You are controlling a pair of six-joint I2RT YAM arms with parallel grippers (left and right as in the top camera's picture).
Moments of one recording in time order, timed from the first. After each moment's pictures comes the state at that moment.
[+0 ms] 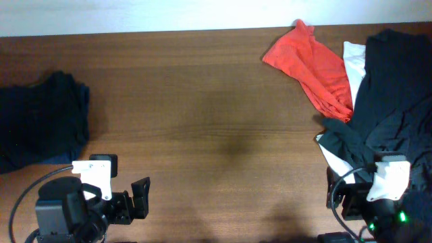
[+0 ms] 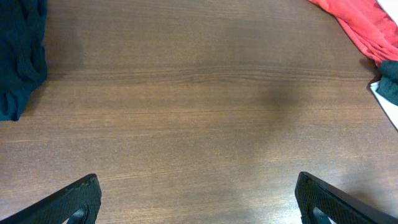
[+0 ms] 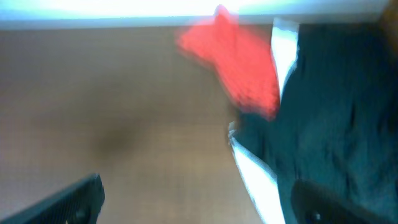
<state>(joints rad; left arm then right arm) 0.00 0.63 1.10 -1.28 0.21 -0.07 0.05 0.47 1.10 -1.15 0.01 0.06</state>
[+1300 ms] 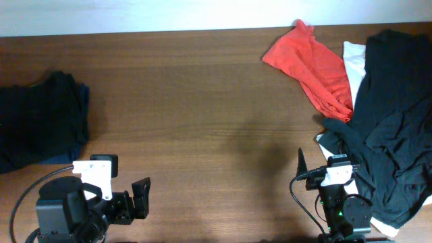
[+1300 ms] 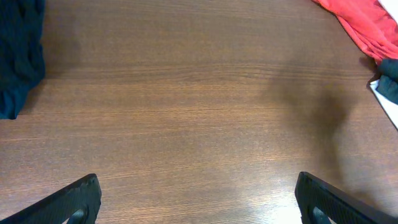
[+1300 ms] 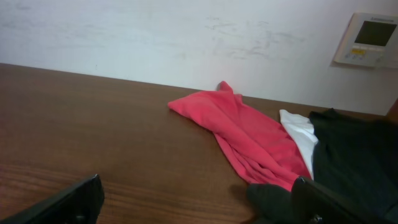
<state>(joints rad) 0.00 0.63 1.10 -1.28 0.21 -0.07 0.01 0.01 0.01 -0.07 -0.05 -0.11</state>
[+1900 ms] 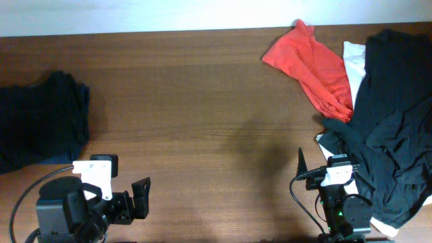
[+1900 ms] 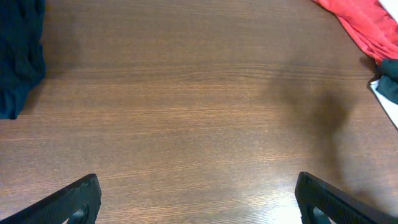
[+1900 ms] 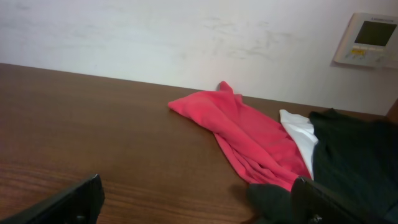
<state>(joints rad) 0.00 0.63 1.10 -1.28 0.21 -0.07 0.01 0.01 0.01 -0.07 -0.05 -0.11</state>
